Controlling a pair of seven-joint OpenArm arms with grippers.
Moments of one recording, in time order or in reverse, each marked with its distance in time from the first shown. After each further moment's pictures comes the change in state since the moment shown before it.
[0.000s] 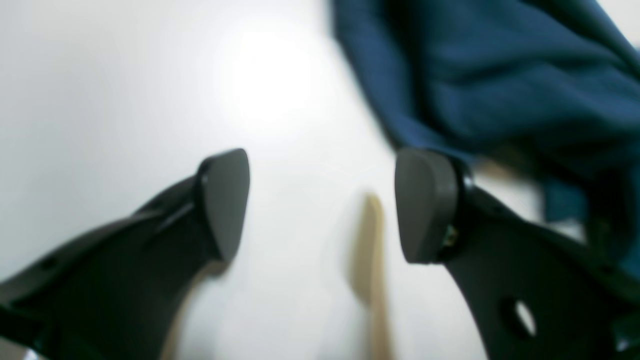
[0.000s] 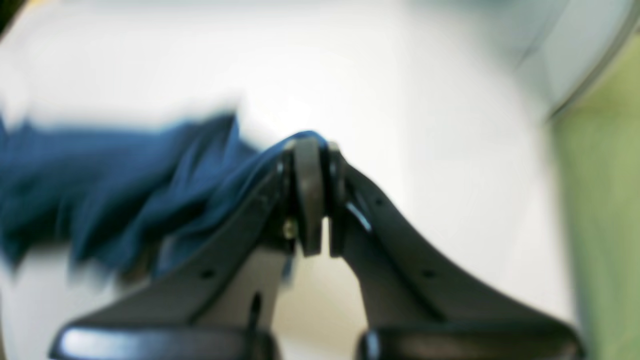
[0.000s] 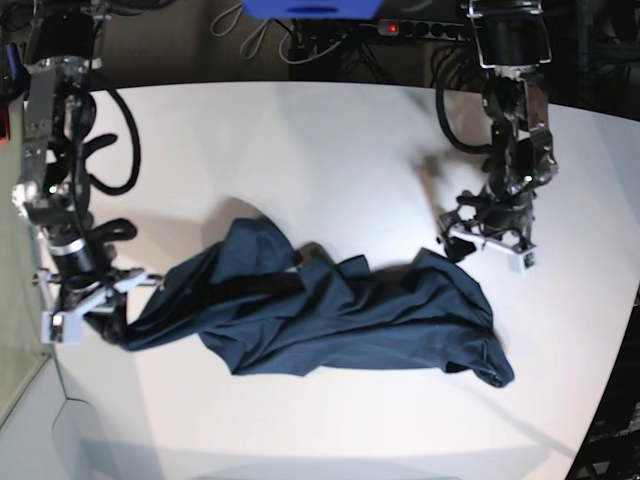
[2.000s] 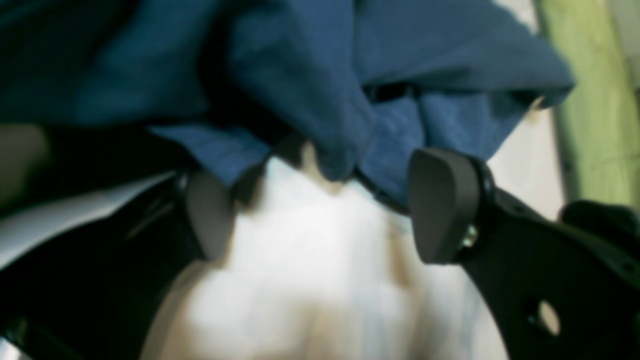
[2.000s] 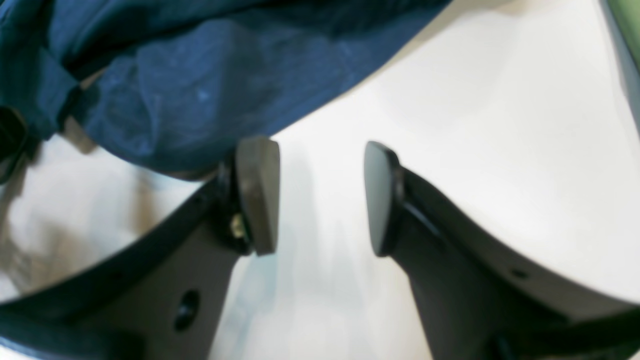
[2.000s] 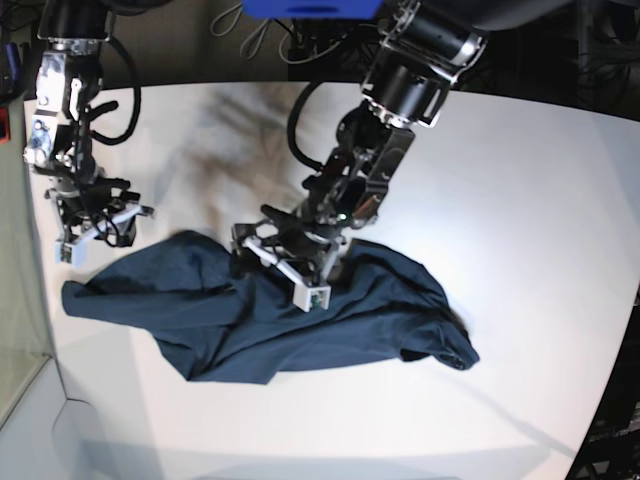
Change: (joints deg) left arm -14.2 13.9 32.8 -20.4 -7.4 0.5 -12.9; right arm -8.9 -4.5 7.3 -14.6 -0.6 4.7 -4.8
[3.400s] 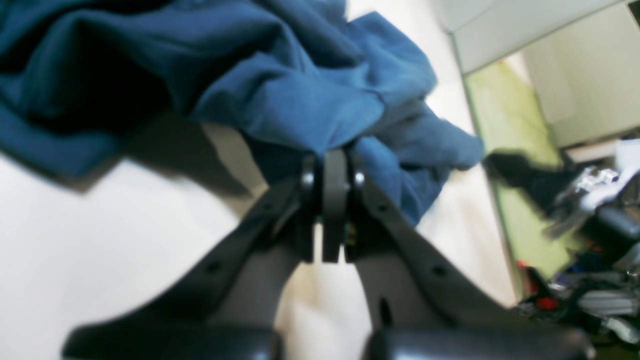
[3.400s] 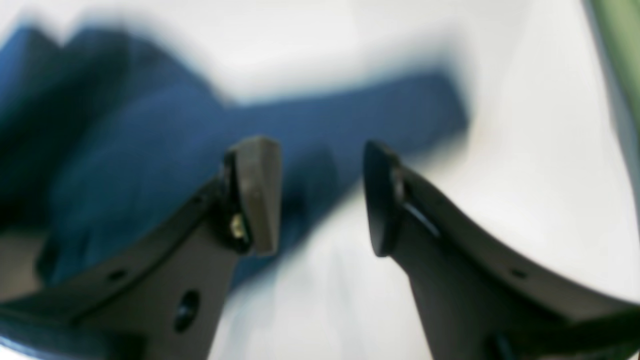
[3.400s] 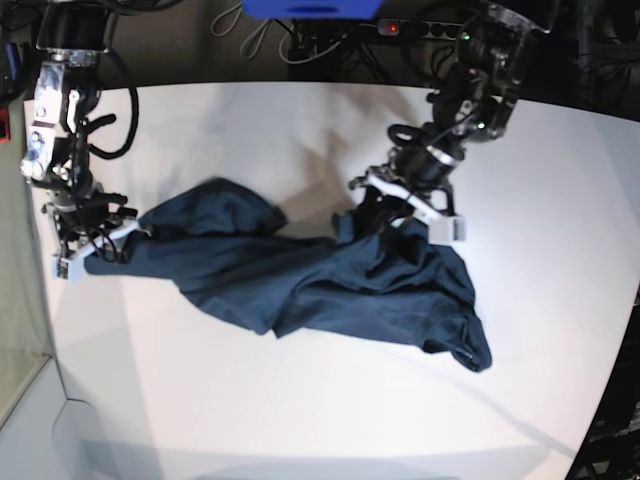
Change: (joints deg) left arm 27.9 -26.6 -6.1 41.0 -19.1 0.4 -2.8; right arm 3.6 0.0 -0.1 -0.3 0.0 0.2 0.5
